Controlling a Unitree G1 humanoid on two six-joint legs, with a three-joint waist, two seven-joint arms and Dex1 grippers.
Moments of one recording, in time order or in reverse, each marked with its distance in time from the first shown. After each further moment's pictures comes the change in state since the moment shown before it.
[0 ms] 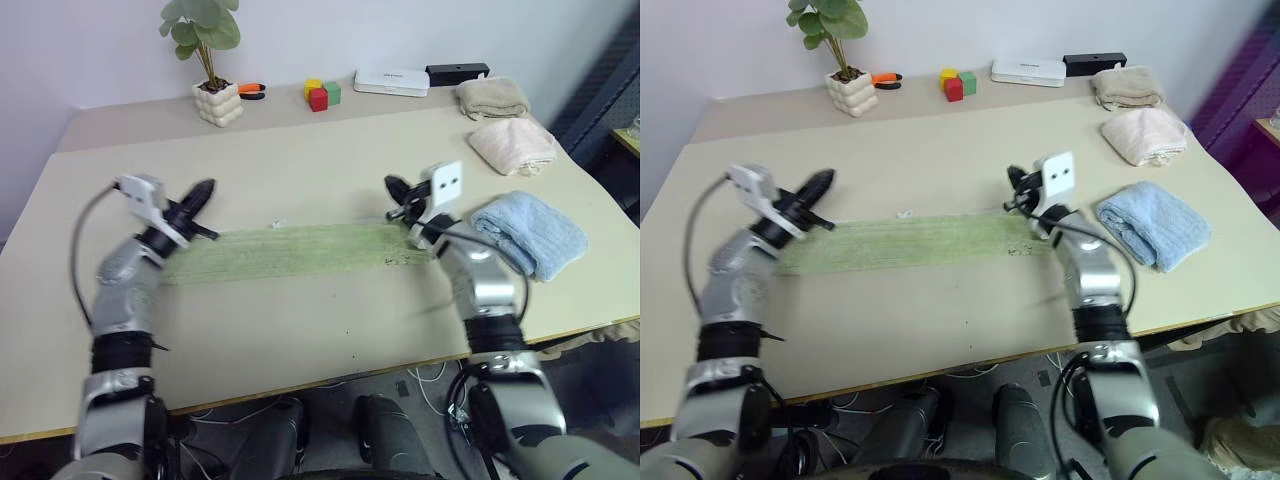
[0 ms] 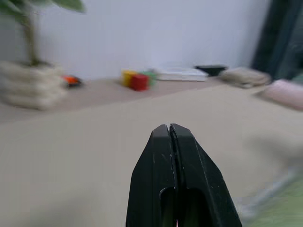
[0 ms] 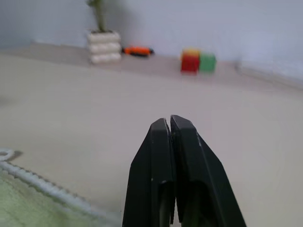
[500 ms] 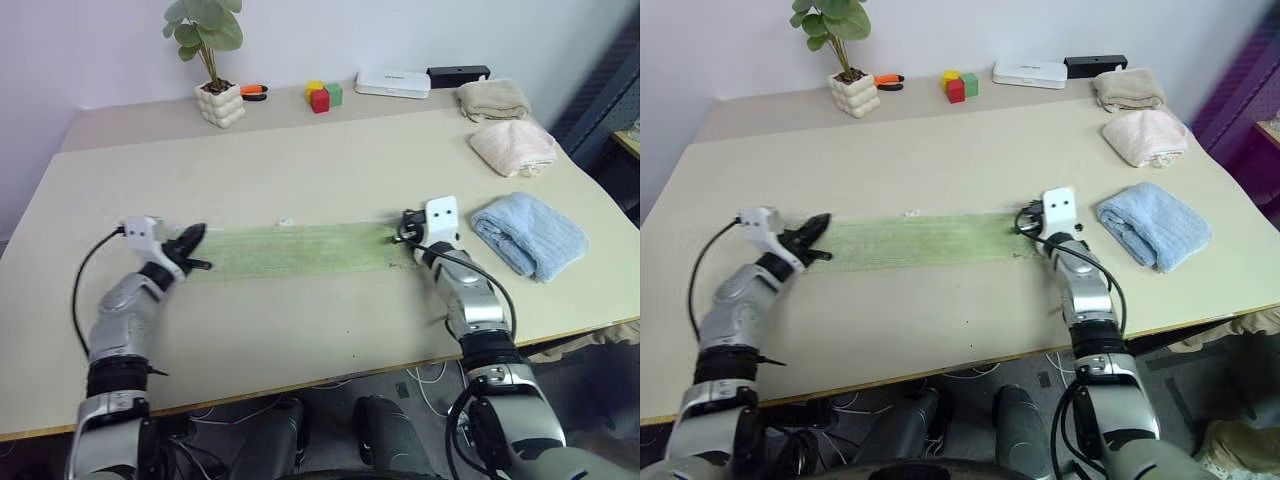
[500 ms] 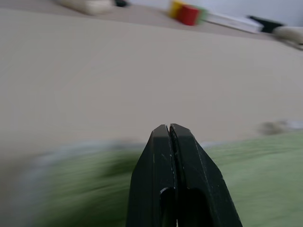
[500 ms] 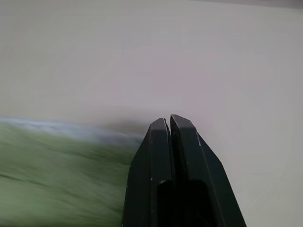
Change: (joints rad) left arm 0.079 0.100 0.079 0.169 0.033 0.020 0.073; right arm 0.041 -0.076 -0.008 0.154 -0.128 -0.073 -0.201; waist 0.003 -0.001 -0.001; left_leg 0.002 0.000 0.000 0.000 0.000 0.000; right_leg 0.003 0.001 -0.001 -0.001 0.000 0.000
